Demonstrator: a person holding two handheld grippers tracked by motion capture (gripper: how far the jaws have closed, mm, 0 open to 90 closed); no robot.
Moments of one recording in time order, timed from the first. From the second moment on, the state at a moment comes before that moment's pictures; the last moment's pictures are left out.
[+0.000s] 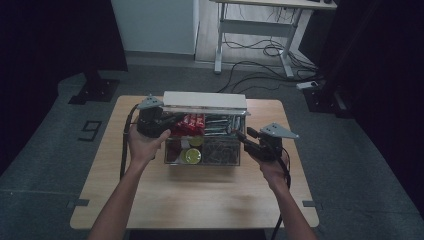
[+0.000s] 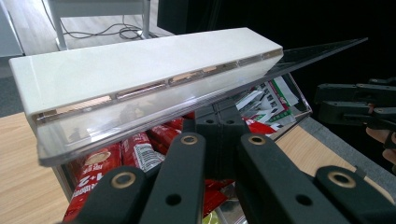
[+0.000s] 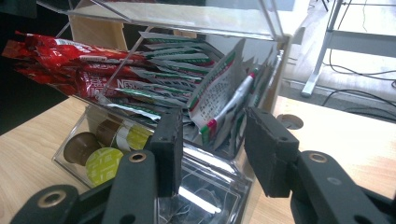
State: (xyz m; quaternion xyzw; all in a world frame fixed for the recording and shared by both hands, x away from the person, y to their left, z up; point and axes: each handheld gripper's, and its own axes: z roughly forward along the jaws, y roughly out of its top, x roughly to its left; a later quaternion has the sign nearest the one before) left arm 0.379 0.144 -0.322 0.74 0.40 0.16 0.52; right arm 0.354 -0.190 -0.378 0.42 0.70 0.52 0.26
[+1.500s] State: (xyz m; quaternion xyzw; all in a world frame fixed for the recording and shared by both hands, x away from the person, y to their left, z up) left arm 0.381 0.143 -0.323 0.74 0.40 0.16 0.52; right arm 0.391 -0.154 -0.381 0.42 0.72 0.49 0.27
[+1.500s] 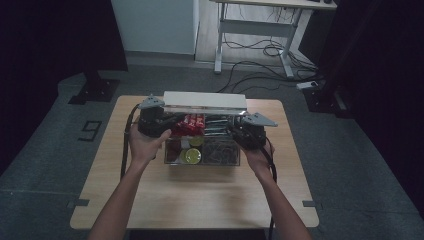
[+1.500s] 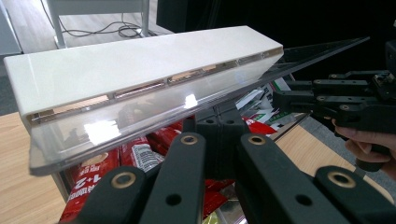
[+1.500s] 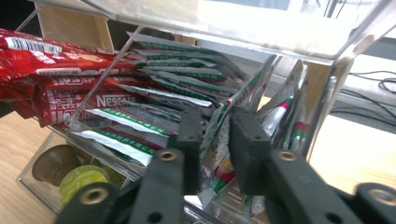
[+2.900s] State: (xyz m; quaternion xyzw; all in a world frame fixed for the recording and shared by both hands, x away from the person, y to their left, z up) left arm 0.387 0.143 -0.320 0.74 0.41 0.15 0.52; right arm 0.342 -0.187 -0.373 0.39 0.67 0.57 0.27
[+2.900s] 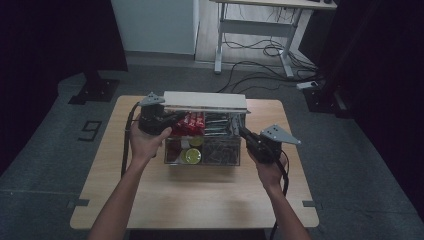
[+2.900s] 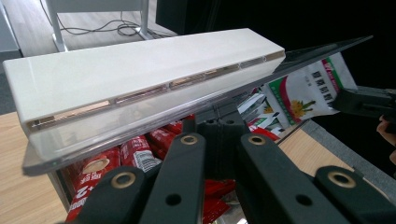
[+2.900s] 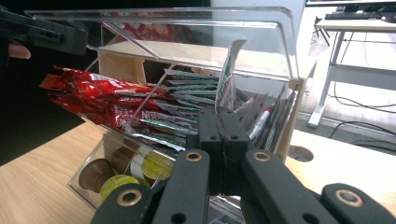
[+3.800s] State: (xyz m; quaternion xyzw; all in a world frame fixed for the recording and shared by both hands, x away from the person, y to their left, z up) left arm 0.390 0.142 -0.320 0.74 0.41 0.15 0.52; right arm 0.329 -0.212 -0.371 0.39 0.65 0.59 0.28
